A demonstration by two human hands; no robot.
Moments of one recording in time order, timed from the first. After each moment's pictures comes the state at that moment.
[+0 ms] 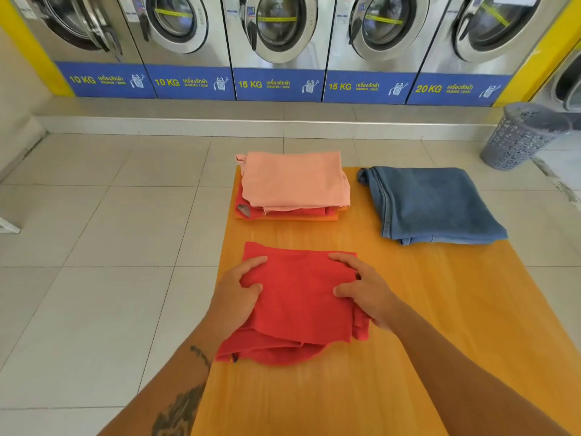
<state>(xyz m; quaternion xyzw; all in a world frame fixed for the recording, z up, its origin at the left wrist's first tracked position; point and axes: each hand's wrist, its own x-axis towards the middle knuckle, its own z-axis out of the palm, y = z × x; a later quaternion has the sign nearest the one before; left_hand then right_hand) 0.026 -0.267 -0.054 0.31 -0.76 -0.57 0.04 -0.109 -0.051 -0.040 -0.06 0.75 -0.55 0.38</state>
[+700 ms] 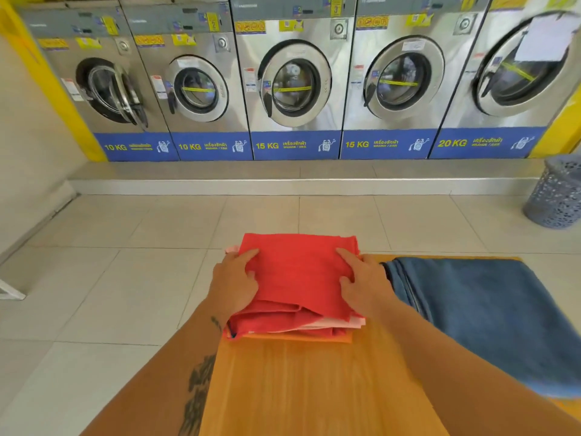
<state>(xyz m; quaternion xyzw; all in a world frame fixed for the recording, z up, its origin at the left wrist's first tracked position) -0.220 -0.391 -0.050 0.31 -0.90 -0.31 0.07 -0.352 -0.168 -0.056 -0.23 0.91 -0.31 0.16</state>
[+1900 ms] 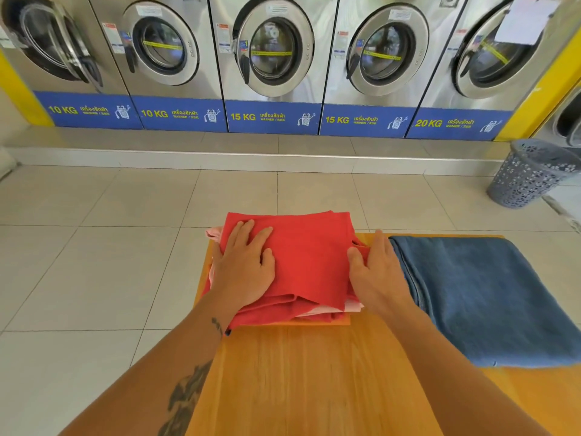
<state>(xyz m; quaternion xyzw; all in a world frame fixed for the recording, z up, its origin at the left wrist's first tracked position) -0.236 -0.376 -0.073 0.22 -0.96 -0.19 0.06 -0.328 -0.160 -0.060 -0.13 0.93 -0.34 0.07</state>
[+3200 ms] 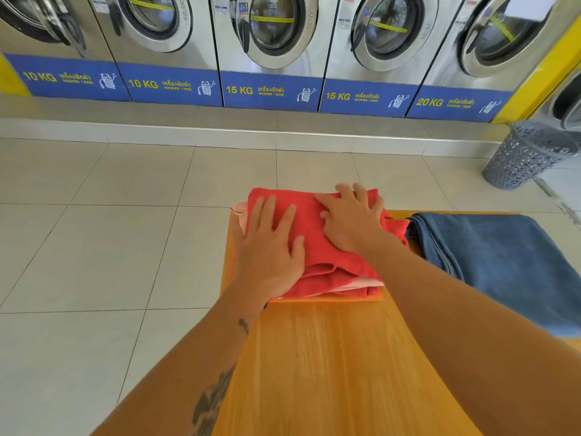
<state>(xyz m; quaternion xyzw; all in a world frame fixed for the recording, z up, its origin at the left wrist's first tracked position) -0.208 -0.382 -0.080 0.17 -0.97 -0.15 0.12 -0.345 -0.265 -0.059 -0.28 0.96 -0.04 0.04</state>
